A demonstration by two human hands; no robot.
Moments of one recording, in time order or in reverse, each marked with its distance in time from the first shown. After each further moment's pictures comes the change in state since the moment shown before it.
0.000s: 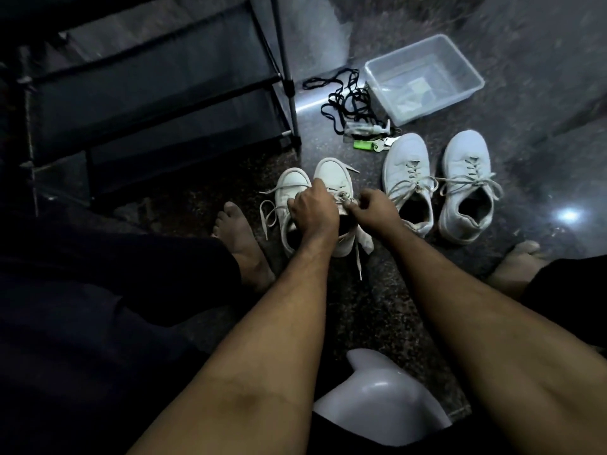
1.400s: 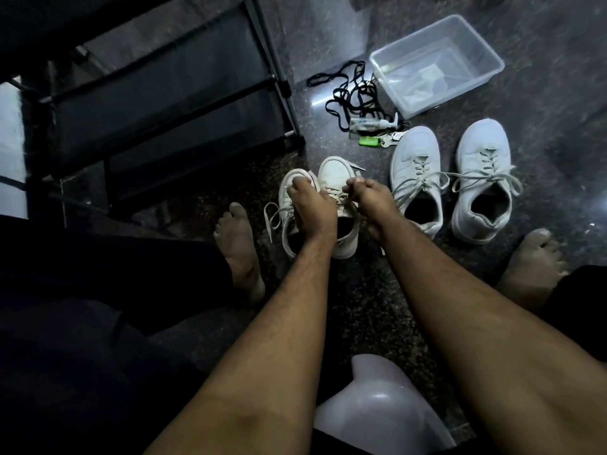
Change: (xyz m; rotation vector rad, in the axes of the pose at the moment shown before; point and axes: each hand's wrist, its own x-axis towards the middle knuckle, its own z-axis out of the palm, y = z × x) left_hand -0.001 0.011 -0.003 -0.428 0.129 -0.181; right_hand 0.015 -0.024 0.005 1.056 -0.039 0.357
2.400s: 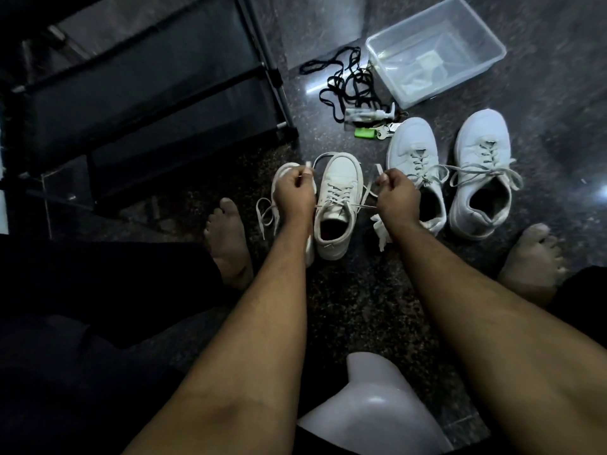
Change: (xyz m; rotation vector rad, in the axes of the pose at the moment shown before) left_hand 0.040 -0.028 0.010 -0.365 -0.084 -0.035; right_hand 0.019 0.010 -0.050 -0.710 0.345 -0.326
